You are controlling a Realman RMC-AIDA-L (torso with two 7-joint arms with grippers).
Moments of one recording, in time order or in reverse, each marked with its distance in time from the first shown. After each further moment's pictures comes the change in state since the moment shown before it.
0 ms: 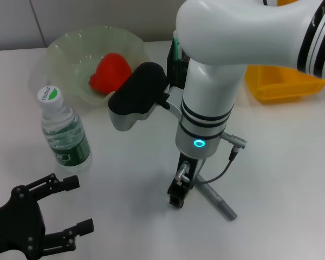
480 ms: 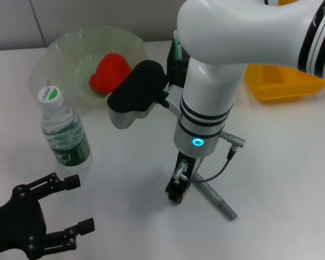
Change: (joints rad) left arm -0.004 0.000 0.002 -0.001 0.000 -0.001 0.000; right arm -0.003 0.000 0.008 0.000 0.000 0.014 -0.007
